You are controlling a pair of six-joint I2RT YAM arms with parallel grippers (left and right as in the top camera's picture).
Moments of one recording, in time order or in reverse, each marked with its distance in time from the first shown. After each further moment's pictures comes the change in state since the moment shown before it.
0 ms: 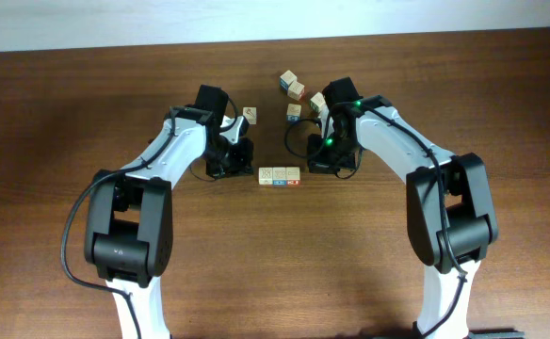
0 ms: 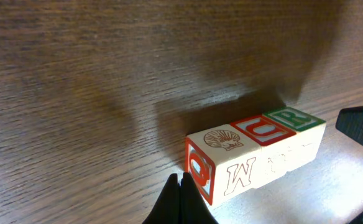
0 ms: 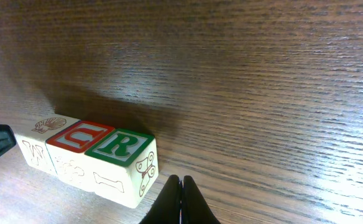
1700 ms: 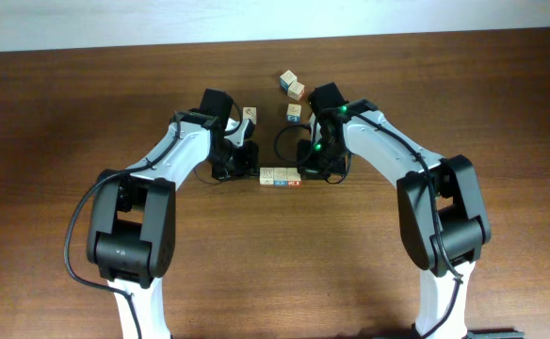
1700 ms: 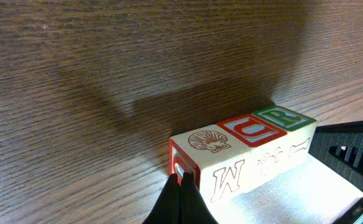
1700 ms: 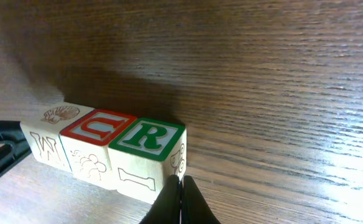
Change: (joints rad) left arm -0.019 0.000 -0.034 0.050 0.043 -0.009; right arm 0.063 0.000 -0.002 -0.010 0.022 0.082
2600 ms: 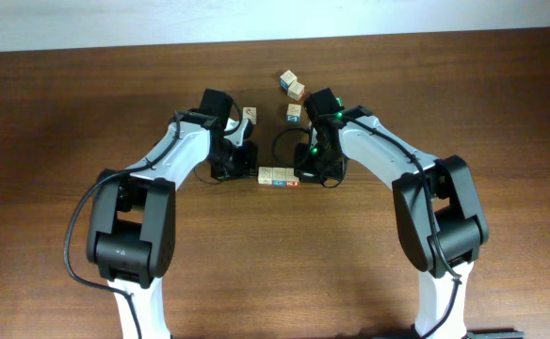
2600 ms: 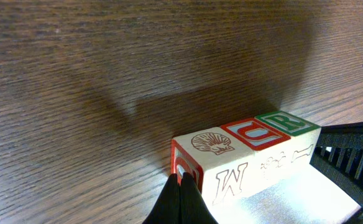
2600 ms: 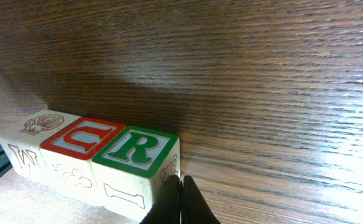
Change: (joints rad) left arm -0.002 0.000 0.000 0.003 -0.018 0.000; right arm 0.021 0.000 -0.037 0.053 0.024 0.053
